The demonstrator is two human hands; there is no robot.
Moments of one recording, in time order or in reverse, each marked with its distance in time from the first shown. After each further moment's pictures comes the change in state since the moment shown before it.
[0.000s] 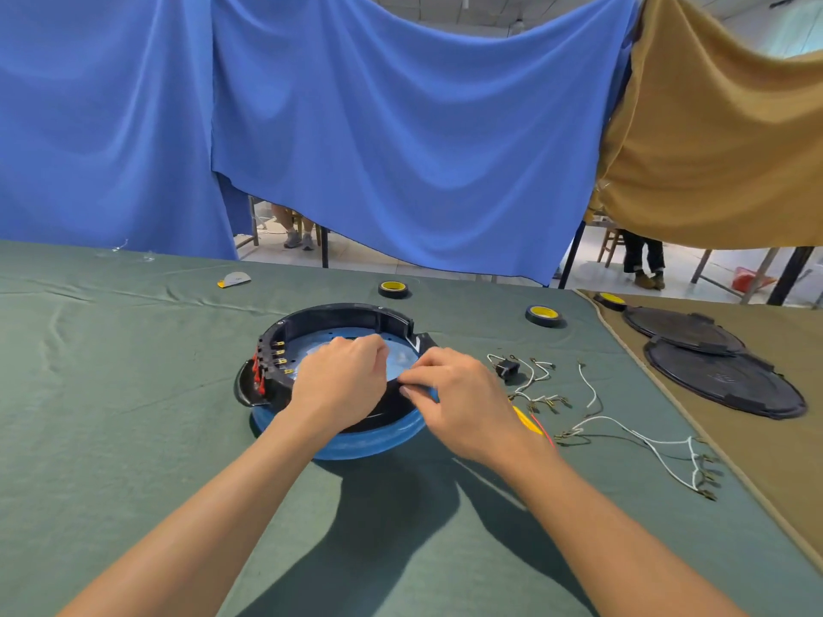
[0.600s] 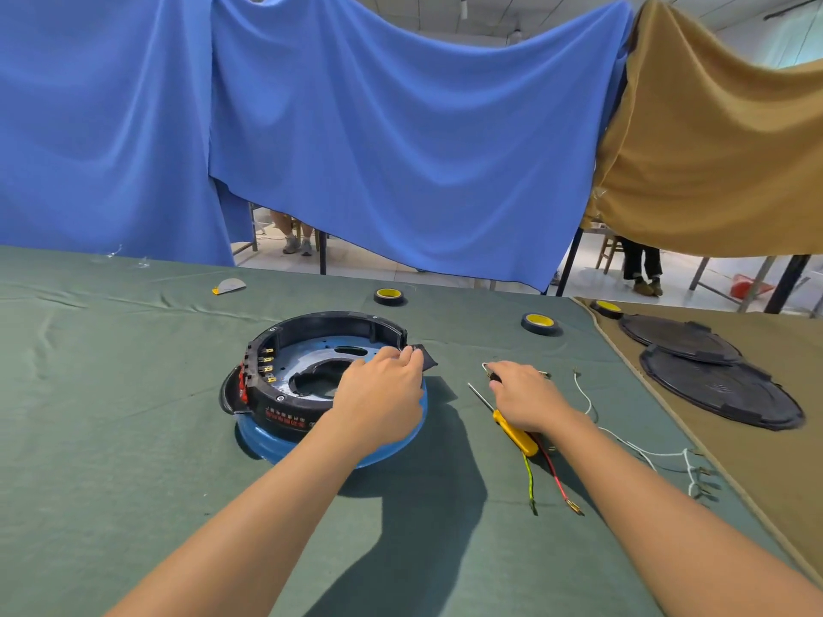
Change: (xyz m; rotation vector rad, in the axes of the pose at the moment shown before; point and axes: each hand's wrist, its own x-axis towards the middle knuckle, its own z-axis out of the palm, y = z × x) left_hand 0.009 0.035 0.019 0.221 -0.201 0.226; right_hand 0.000 0.120 -0.006 -0.300 -0.452 0.549
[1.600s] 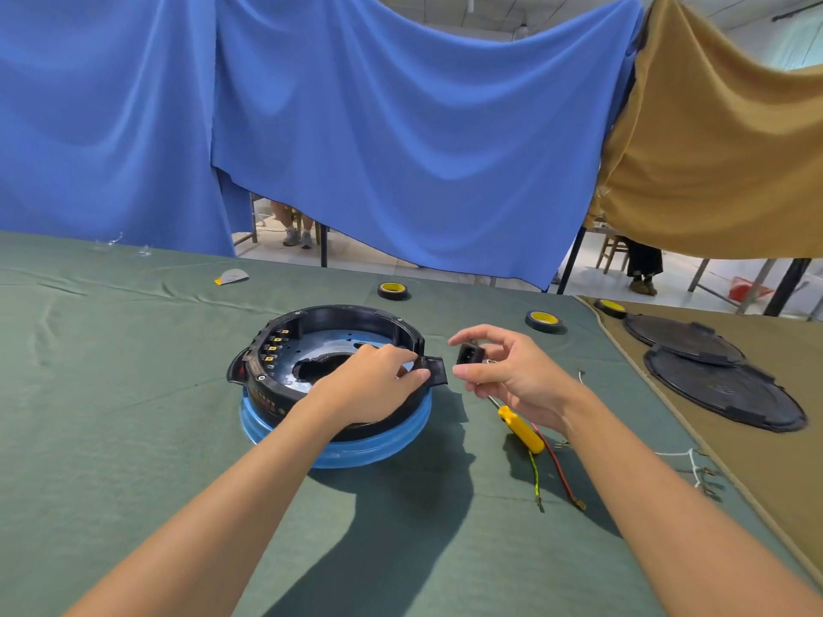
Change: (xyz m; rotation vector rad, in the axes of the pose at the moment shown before) left_hand -0.002 -0.028 -0.010 -0.507 -0.142 -0.017; right_hand -0.038 -0.046 -0.049 1.336 -0.214 -0.117
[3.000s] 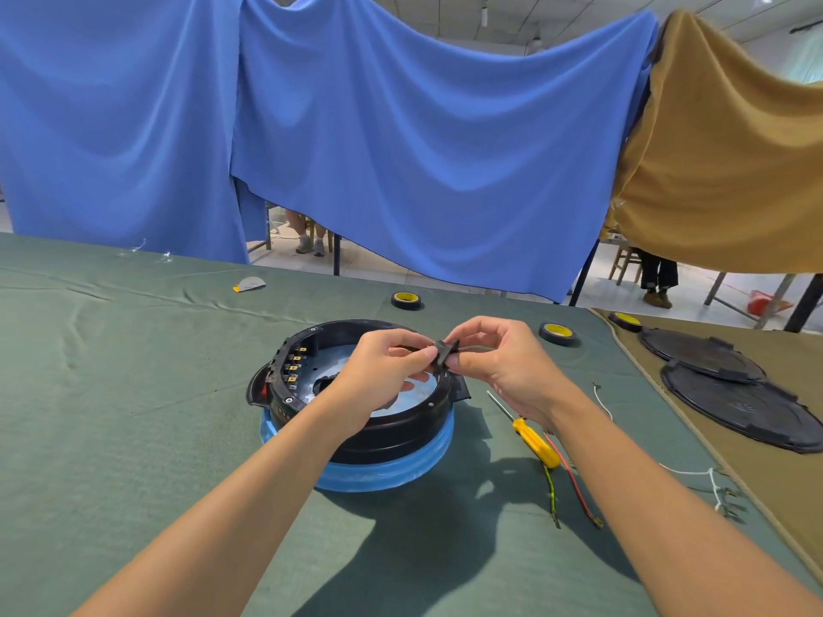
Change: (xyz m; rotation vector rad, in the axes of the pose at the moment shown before) left_hand -0.008 0.009 -0.012 -0.879 0.230 -0.161; right_hand 0.016 -0.016 0.026 -0.153 0.073 -0.219
